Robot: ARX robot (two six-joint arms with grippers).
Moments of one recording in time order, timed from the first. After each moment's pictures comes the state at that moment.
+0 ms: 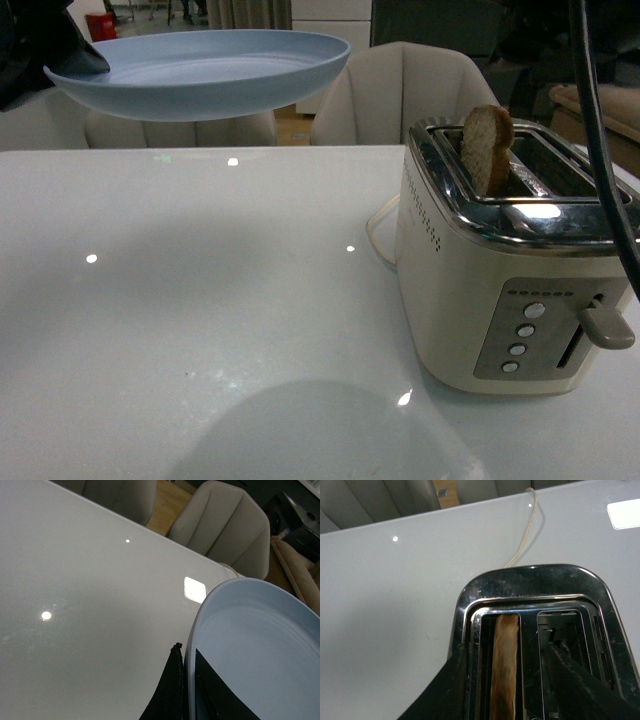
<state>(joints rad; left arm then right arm) -0.14 1.59 0.99 0.25 0.02 -0.56 0.21 1.75 1.31 -0.08 0.00 0.27</state>
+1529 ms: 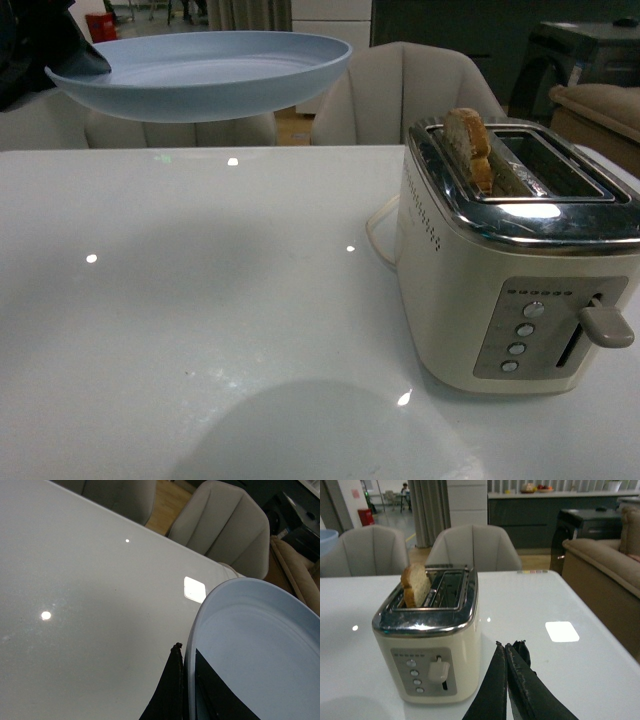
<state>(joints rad) -0.14 1.59 0.99 0.25 0.02 -0.56 0.00 0.12 0.11 -0.04 0.00 0.00</state>
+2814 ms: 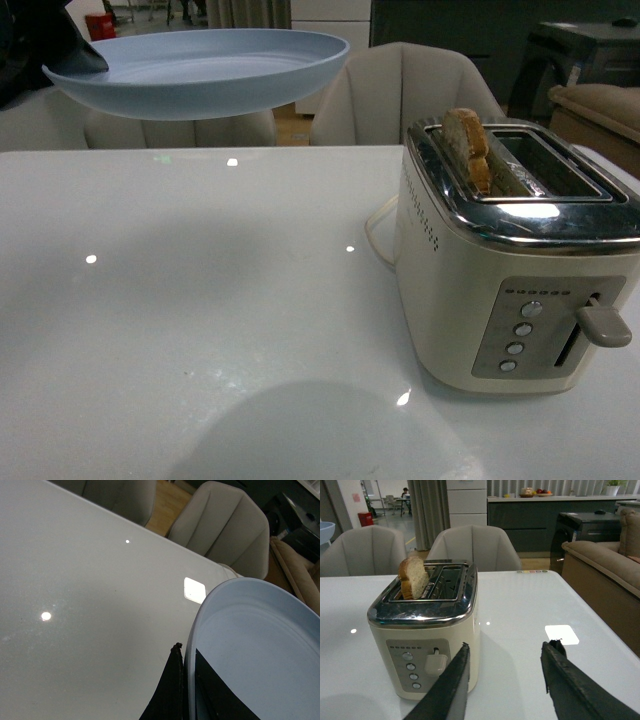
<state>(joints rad) -0.14 1.59 0.99 0.25 0.02 -0.56 0.00 0.00 0.01 0.00 0.00 0.00</state>
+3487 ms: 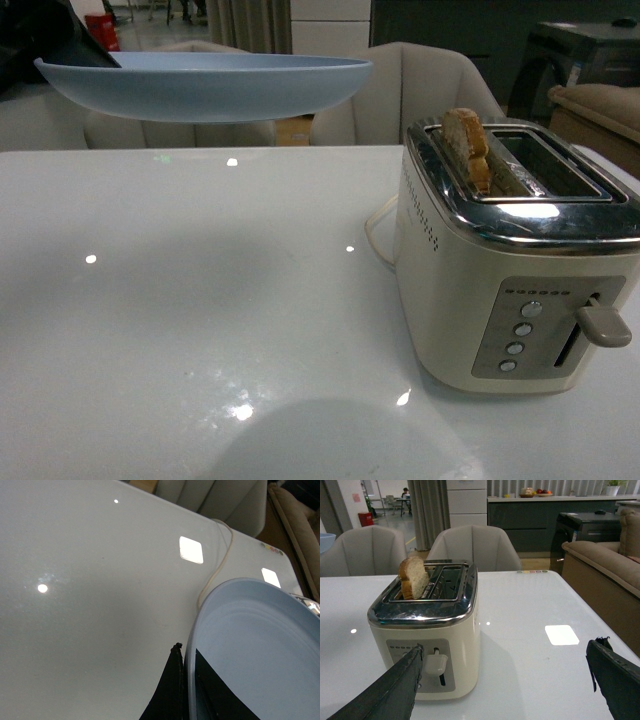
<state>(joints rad) -0.11 1.59 1.11 -0.02 0.16 -0.47 0.00 0.00 0.01 0.00 0.00 0.00</state>
